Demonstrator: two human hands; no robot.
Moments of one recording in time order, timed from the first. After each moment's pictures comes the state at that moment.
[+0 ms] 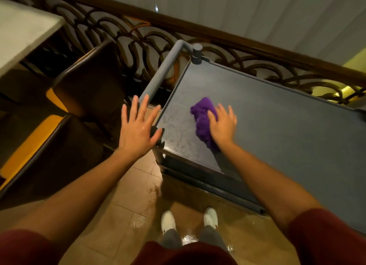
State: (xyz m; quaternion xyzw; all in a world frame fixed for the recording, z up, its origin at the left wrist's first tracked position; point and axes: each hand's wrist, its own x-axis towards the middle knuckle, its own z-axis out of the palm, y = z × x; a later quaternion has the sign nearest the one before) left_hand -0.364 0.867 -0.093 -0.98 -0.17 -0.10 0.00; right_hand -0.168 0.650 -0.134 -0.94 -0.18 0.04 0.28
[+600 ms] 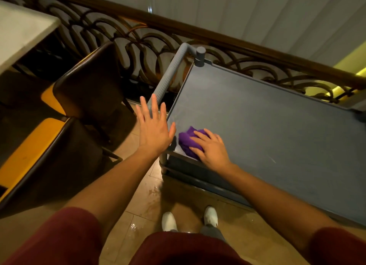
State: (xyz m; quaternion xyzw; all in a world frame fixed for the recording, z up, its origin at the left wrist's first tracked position) left_hand -0.334 0.849 -0.100 -0.97 -0.23 -0.07 -0.01; right_hand -0.254 0.638 -0.125 -0.89 -0.41 0.11 0.16
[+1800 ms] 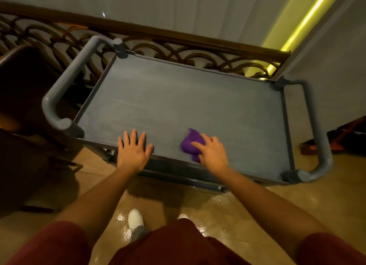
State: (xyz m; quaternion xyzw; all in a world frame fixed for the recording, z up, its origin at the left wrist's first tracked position) left_hand -0.314 0.605 -0.156 -0.96 -0.22 0.14 -0.10; right_hand -0.206 0.333 -0.125 -0.94 -0.33 0.11 0.02
